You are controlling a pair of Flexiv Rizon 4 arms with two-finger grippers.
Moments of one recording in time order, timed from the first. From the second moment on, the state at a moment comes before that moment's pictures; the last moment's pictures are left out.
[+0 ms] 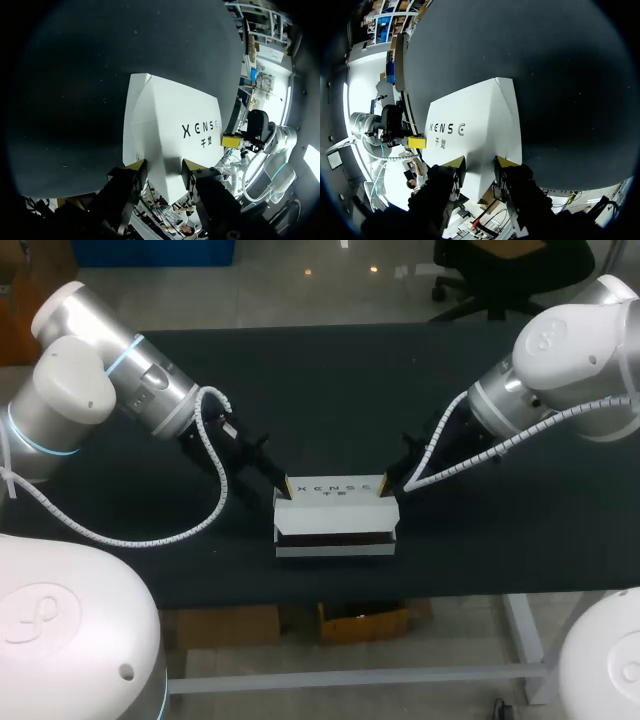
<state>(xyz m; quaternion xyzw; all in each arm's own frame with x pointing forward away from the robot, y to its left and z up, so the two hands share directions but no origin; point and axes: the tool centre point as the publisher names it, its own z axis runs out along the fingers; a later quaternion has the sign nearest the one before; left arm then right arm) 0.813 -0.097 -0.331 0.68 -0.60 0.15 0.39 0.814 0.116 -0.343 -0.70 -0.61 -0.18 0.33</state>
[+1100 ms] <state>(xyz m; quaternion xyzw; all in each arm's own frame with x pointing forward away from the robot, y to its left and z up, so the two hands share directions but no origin) 0.812 -0.099 -0.319 0.69 -0.59 0.12 0.40 0.821 0.117 -0.326 -0.70 -0.60 -0.18 0.34</state>
